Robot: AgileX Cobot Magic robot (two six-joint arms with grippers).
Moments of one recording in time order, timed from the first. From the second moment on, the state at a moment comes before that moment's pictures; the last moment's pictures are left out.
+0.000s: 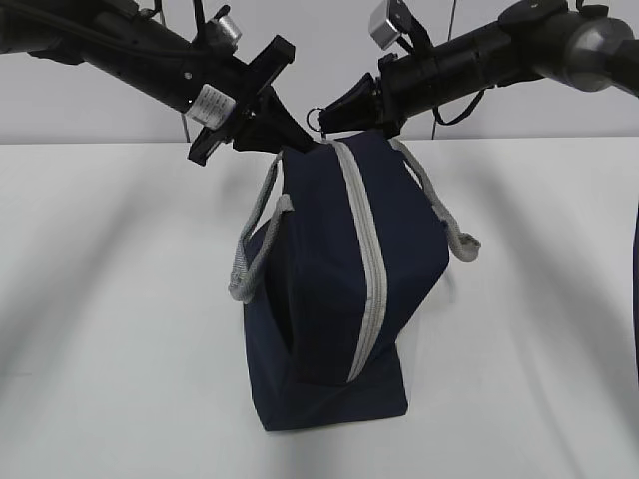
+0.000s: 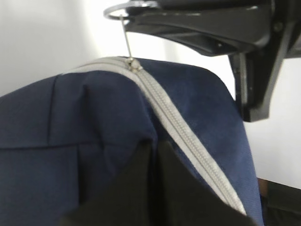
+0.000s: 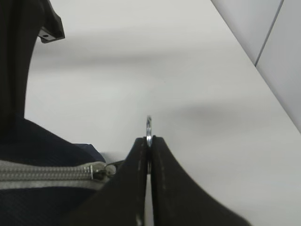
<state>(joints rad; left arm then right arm) -0.28 2.12 -1.79 -0.95 1.08 0.25 0.08 2.47 -2.24 1.12 1.23 -1.69</state>
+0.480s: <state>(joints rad) -0.30 2.04 -1.81 -0.93 1.11 0.31 0.08 2.49 -2.24 1.16 1.26 -1.69</state>
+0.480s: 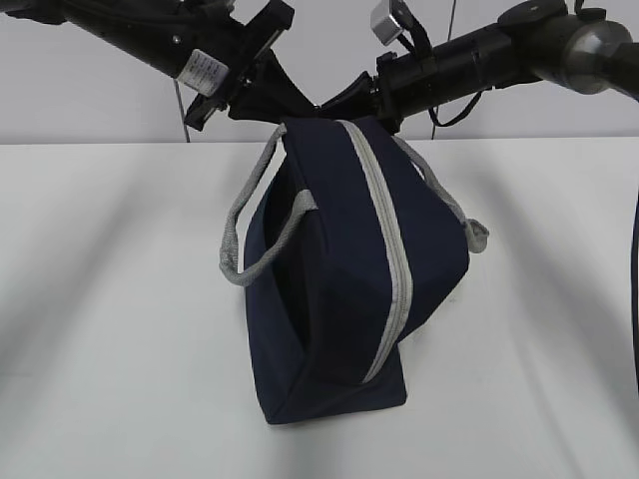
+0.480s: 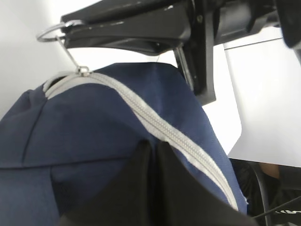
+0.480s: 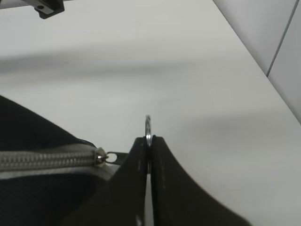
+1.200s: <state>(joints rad) -0.30 2.01 -1.82 -0.90 1.14 0.35 0.08 2.49 -2.24 1.12 1.26 -1.58</state>
